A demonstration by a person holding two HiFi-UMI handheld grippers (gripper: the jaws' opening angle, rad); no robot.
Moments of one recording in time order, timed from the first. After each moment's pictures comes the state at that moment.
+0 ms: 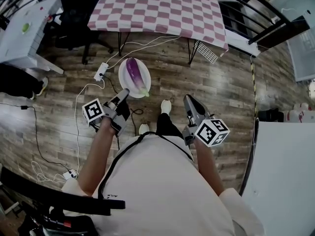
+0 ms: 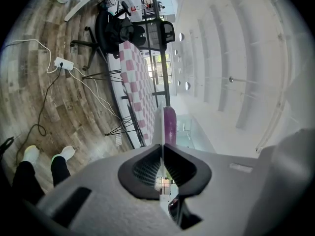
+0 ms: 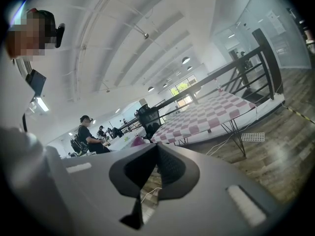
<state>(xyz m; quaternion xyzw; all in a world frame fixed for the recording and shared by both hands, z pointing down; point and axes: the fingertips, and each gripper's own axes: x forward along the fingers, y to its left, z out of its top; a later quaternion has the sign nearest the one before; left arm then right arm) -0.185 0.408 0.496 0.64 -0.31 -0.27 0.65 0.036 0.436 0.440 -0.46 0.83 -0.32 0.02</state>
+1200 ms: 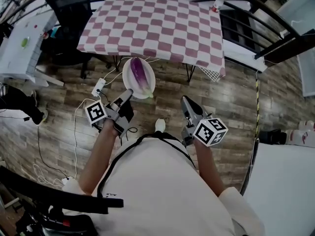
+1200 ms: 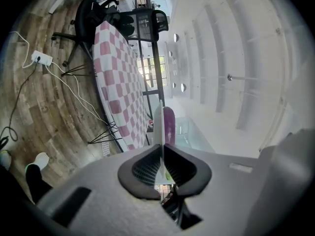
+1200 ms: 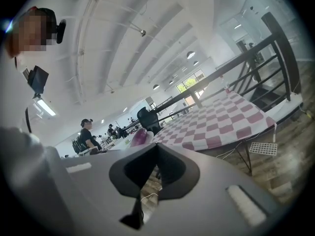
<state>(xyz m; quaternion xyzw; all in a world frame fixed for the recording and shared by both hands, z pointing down) -0.051 0.197 0.462 0.65 -0.31 -0.29 0.63 0.147 0.213 0.438 -0.41 0.85 -0.33 0.01</state>
